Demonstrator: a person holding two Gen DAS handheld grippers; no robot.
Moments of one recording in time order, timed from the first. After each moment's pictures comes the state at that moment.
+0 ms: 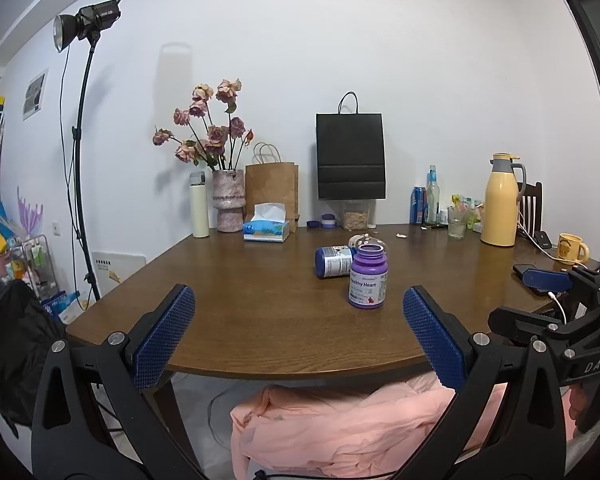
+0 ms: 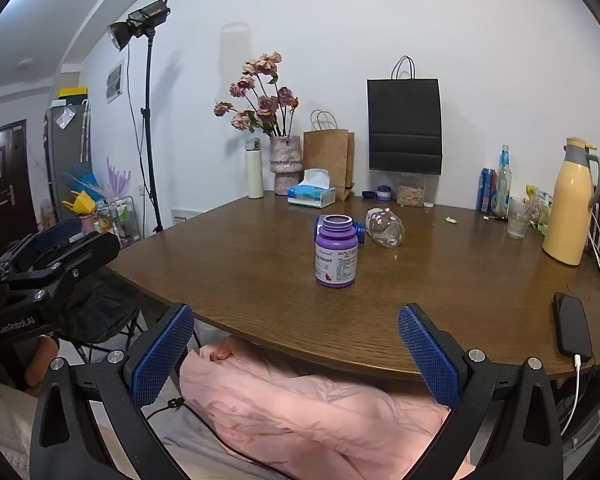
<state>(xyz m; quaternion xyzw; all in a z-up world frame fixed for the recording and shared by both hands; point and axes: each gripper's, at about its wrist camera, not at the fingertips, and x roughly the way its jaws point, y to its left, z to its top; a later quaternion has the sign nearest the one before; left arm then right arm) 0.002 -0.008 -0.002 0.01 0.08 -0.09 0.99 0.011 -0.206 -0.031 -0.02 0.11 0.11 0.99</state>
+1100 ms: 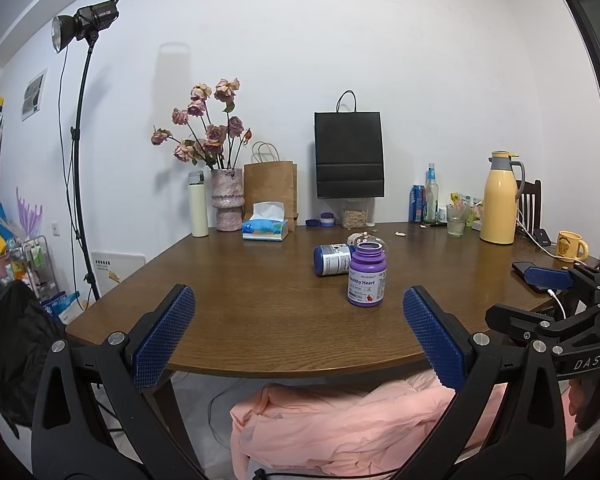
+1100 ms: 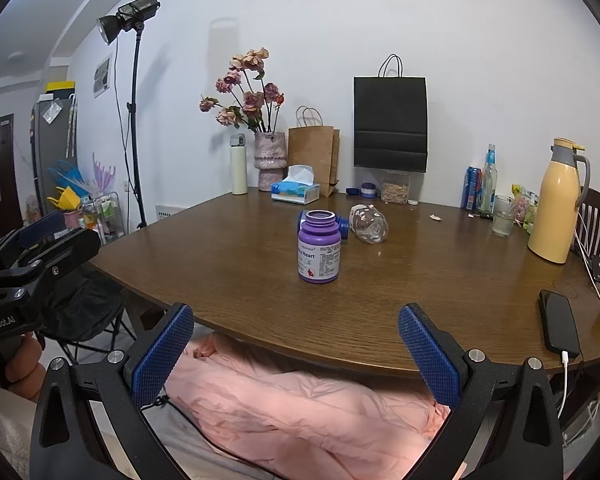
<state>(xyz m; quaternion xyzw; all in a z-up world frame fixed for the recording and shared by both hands) 0.001 -0.009 -0.001 0.01 0.08 -0.09 0.99 0.012 -0.210 -0.034 -0.01 0.12 0.08 0.99</state>
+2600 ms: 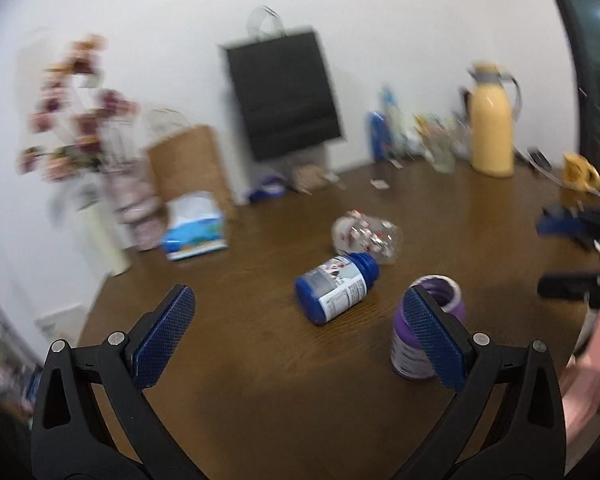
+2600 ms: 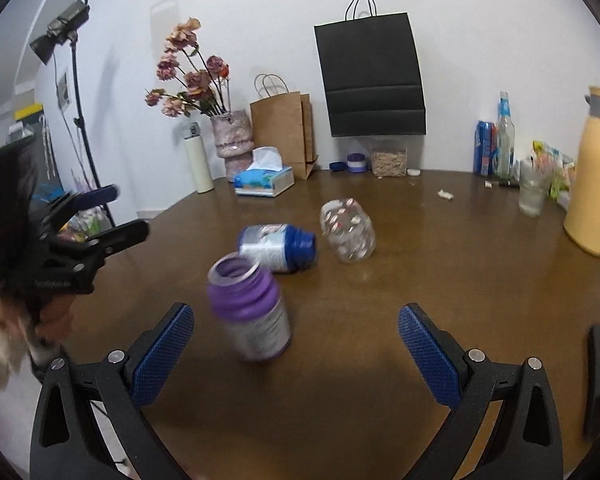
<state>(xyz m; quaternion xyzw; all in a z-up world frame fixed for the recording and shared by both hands) 0.296 -0.061 0.025 0.17 0.20 -0.24 0.93 0.211 -0.283 0.004 0.05 0.19 0.09 0.98</state>
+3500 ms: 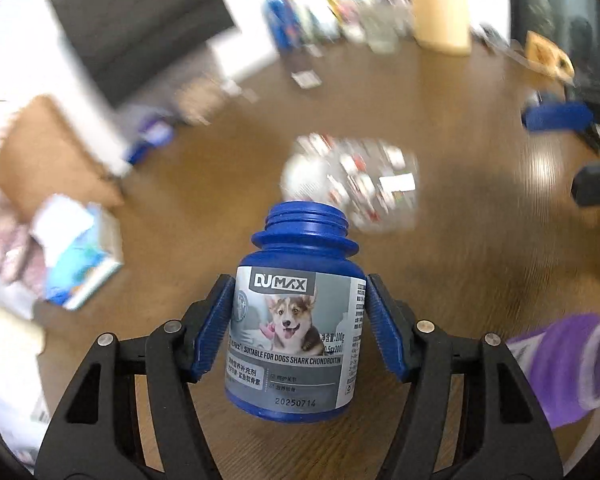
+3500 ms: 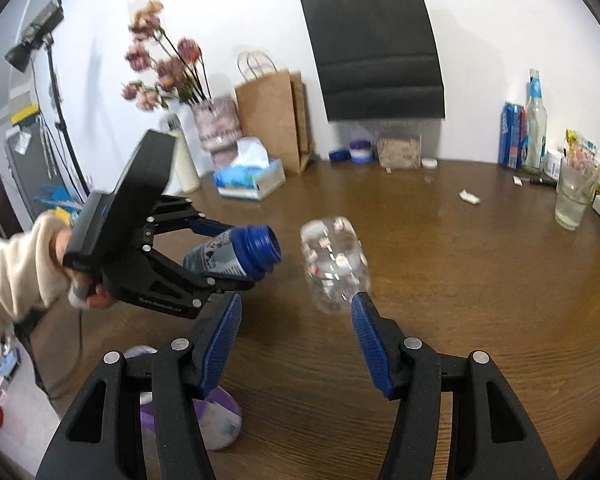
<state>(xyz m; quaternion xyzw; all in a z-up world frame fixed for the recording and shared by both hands) 0.440 -0.139 -0.021 0.30 0.32 -0.36 0.82 0.320 -0.314 0.019 0.07 0.22 0.12 0.97</state>
